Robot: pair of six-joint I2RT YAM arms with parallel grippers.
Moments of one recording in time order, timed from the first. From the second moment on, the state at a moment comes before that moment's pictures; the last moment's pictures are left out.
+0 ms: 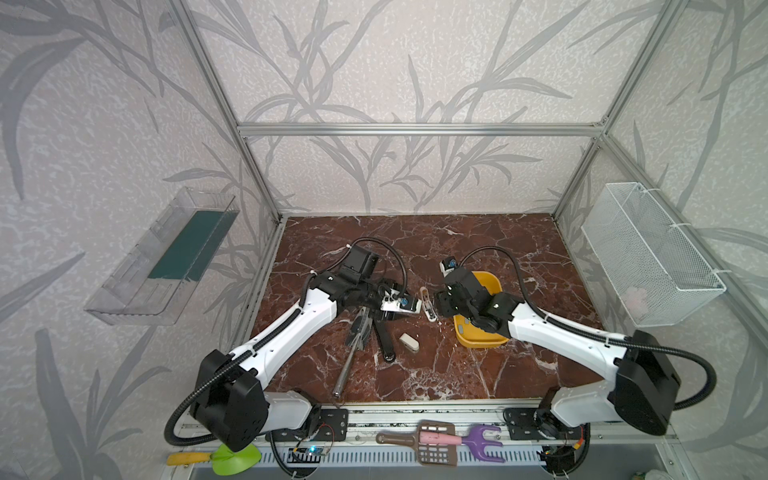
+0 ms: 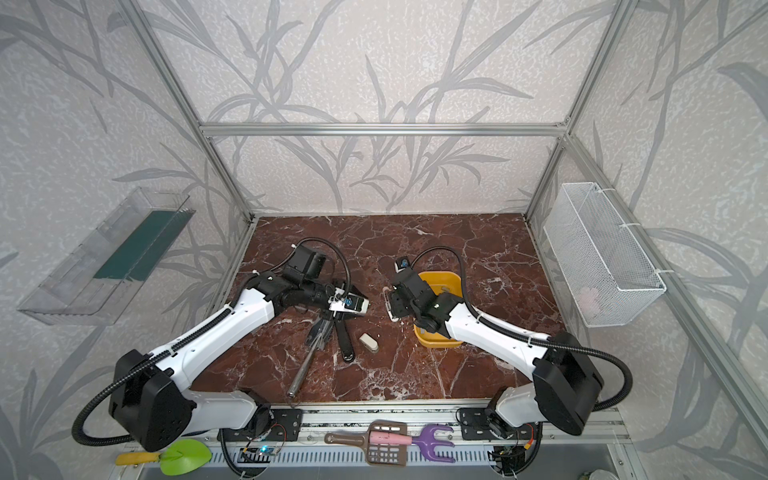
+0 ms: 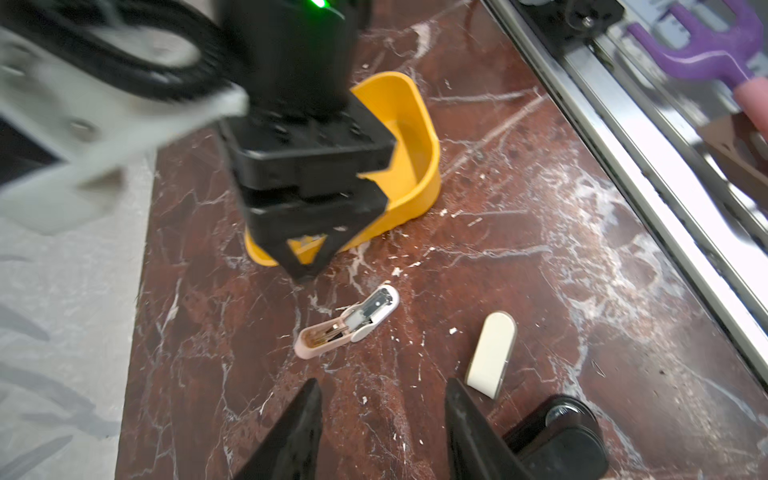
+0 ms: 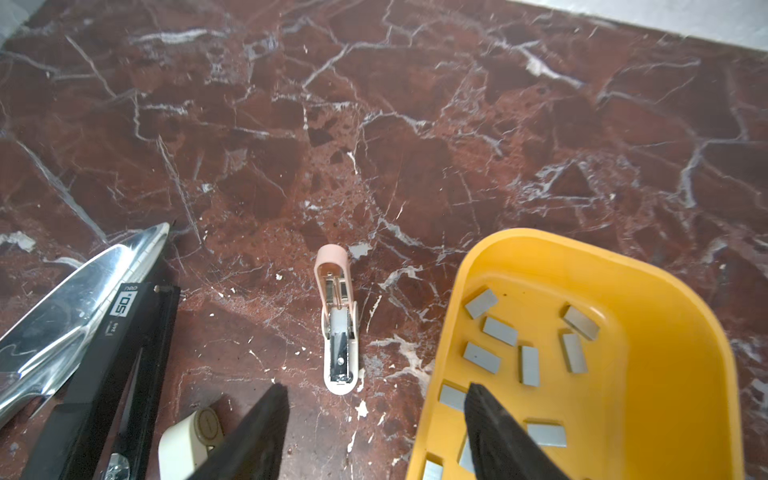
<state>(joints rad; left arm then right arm) -0.55 1.34 1.06 -0.69 0.66 1.32 0.81 1.35 0.92 -0.33 0.33 0.36</state>
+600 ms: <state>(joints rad) -0.87 1.67 1.16 -0.86 0.25 1.33 0.79 1.21 0.82 -0.23 0.38 0.36</state>
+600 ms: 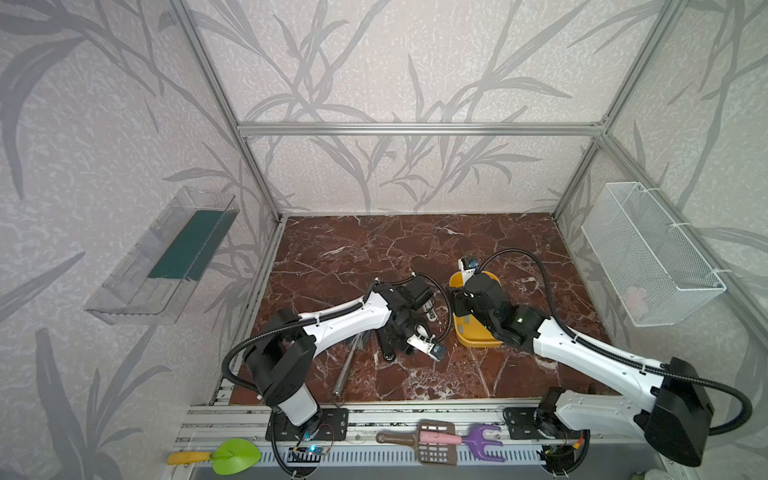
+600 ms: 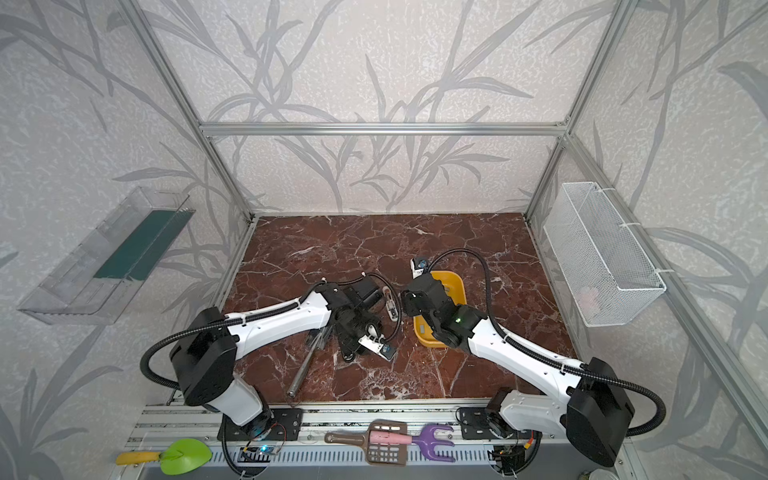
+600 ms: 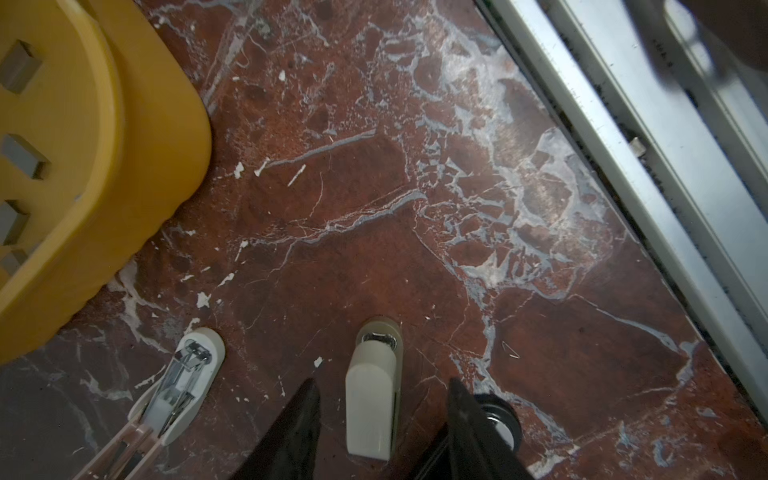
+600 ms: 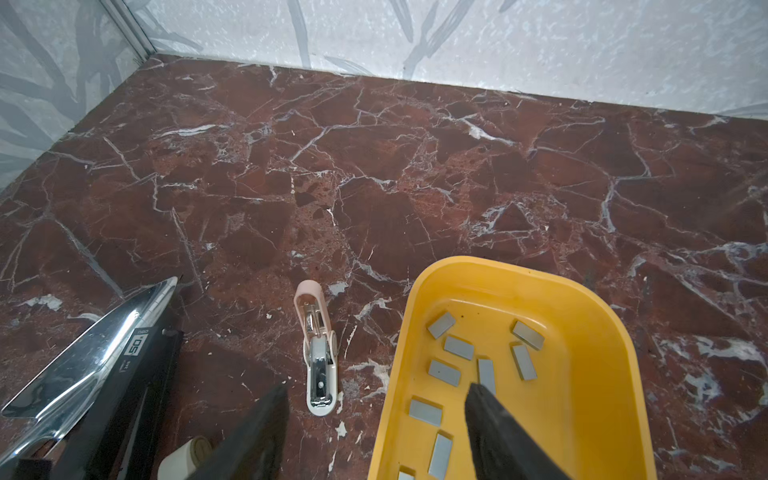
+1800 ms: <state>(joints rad) -0.93 1.85 1.25 -0.94 0.03 1.26 0.78 1.23 0.82 -0.25 0.39 0.36</state>
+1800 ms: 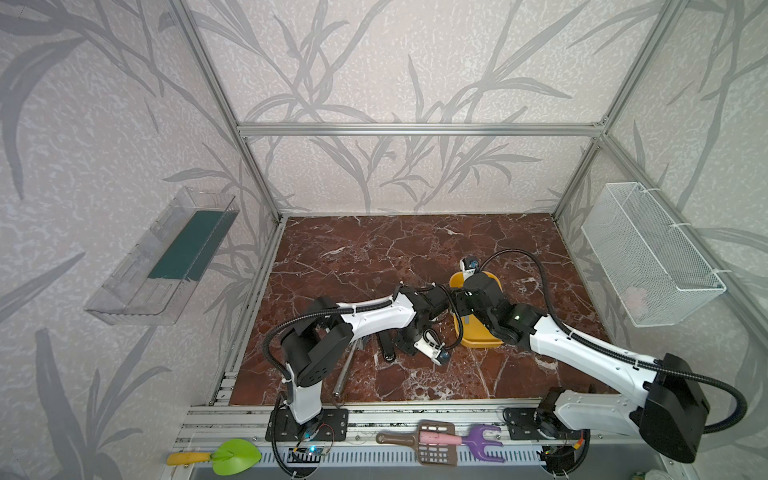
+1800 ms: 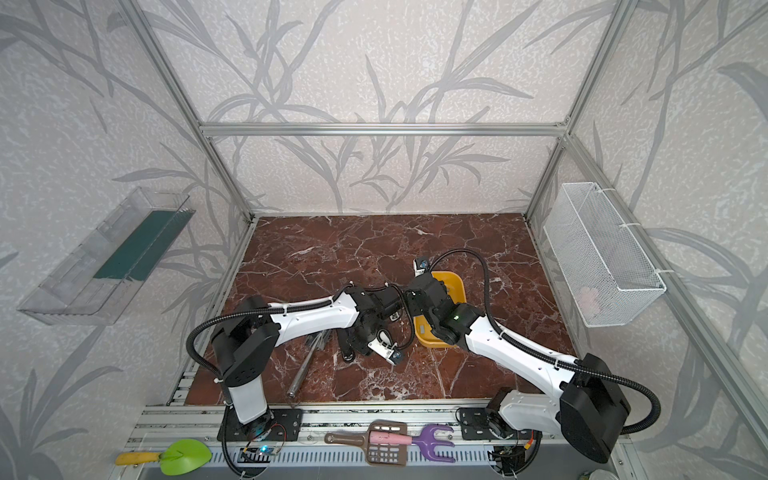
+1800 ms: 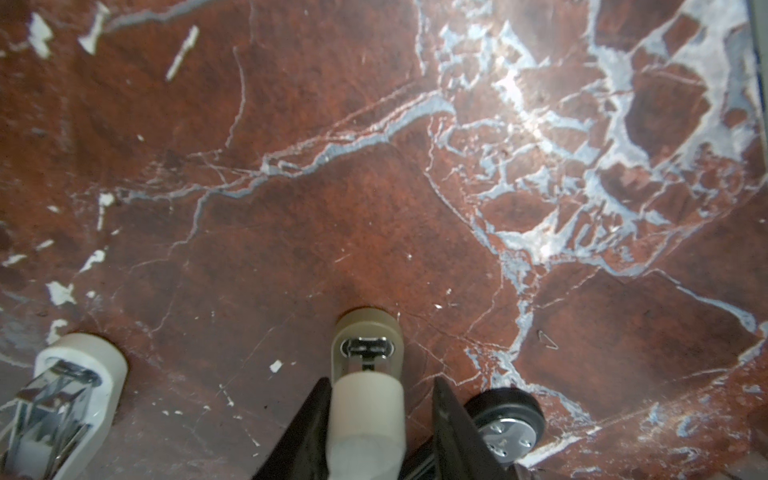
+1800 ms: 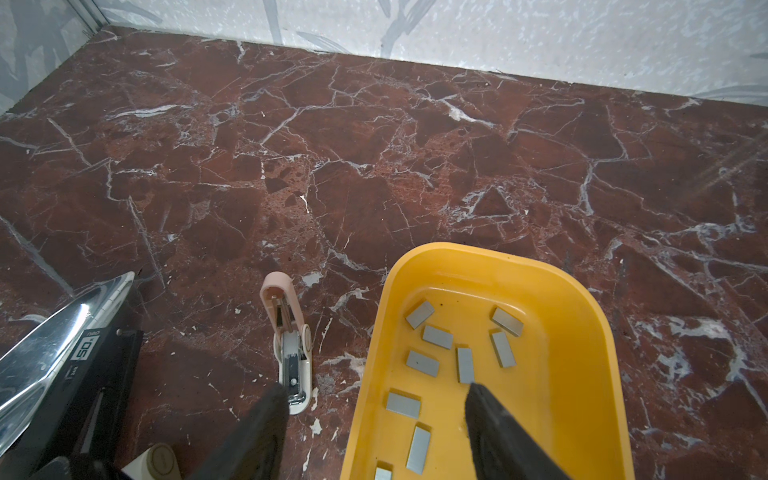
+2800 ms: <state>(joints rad) -0.82 1.50 1.22 -0.76 0.03 1.15 0.78 1.01 0.71 -0.18 0.43 0.37</state>
